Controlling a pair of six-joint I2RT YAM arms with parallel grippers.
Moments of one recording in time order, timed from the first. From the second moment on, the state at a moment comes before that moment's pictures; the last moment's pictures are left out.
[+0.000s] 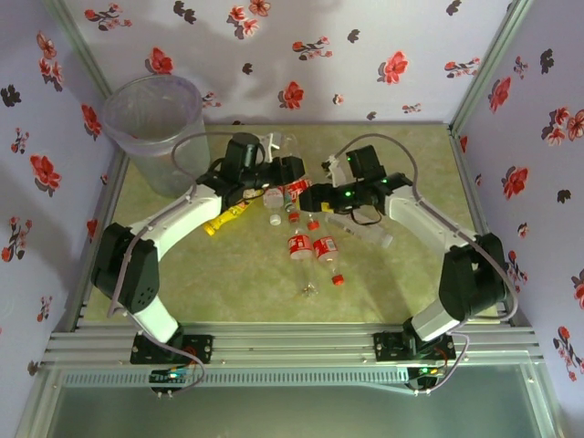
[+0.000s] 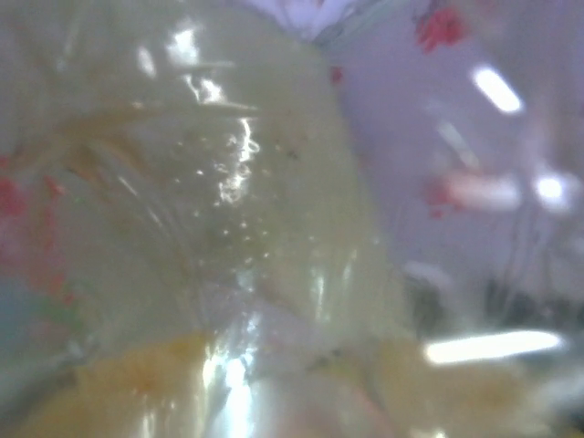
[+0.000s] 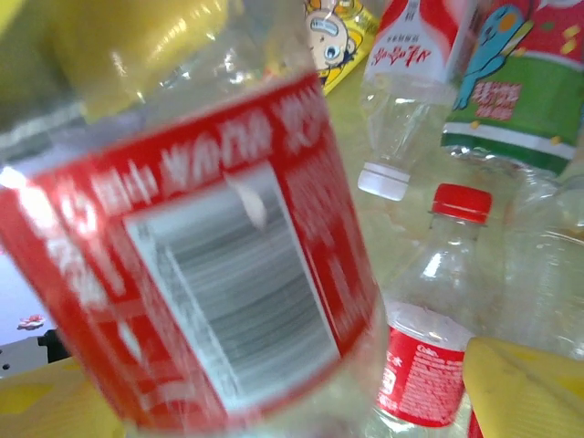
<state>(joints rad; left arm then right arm) -0.58 1.66 1.32 -0.10 0.42 -0.72 0.43 1.53 1.19 -0.55 -0.71 0.36</state>
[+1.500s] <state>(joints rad) 0.20 1.81 1.90 -0.34 0.10 -0.49 0.27 1.24 1.01 -0.64 -0.36 0.37</state>
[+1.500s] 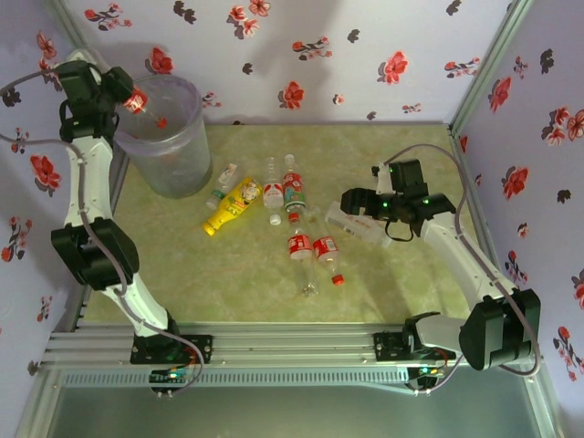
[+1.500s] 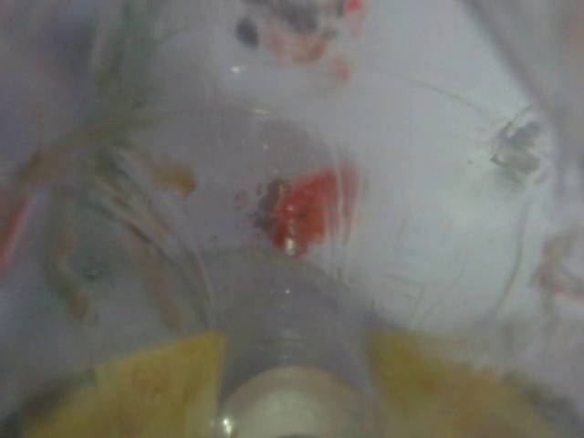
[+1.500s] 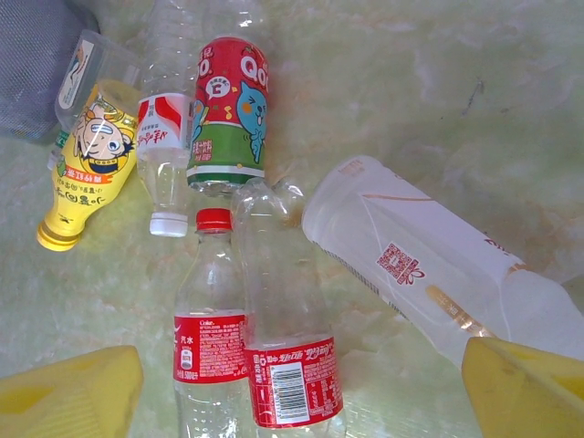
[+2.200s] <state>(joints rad) 0.05 1.94 1.80 -0.35 0.09 -0.43 0.27 1.26 1.01 -0.65 -0.31 0.34</state>
